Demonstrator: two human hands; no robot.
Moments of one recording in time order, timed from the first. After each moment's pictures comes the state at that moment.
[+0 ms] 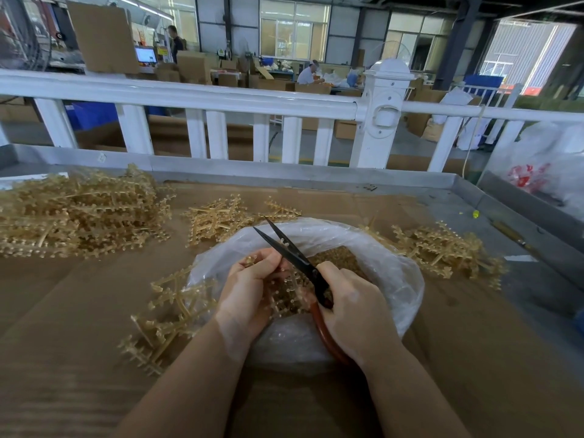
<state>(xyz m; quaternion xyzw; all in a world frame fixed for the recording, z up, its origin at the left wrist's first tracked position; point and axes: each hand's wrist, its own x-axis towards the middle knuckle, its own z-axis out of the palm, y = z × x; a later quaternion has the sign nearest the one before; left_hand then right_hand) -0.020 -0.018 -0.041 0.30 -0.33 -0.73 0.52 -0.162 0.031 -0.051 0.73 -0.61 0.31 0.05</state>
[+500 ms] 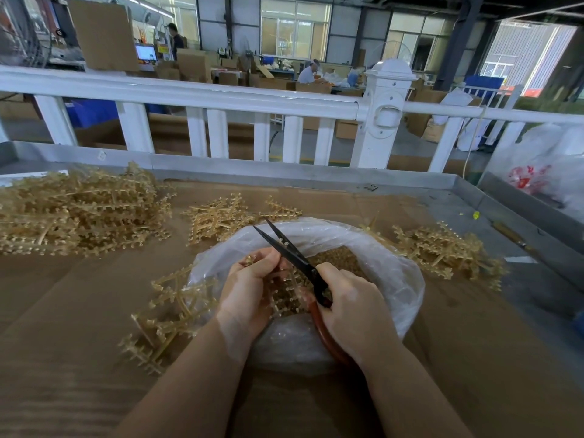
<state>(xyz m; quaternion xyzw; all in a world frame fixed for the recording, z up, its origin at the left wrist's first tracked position) -0.021 -0.021 -0.044 0.31 -0.33 -0.72 0.53 -0.162 0.028 -0.053 0.73 -0.62 0.30 0.06</state>
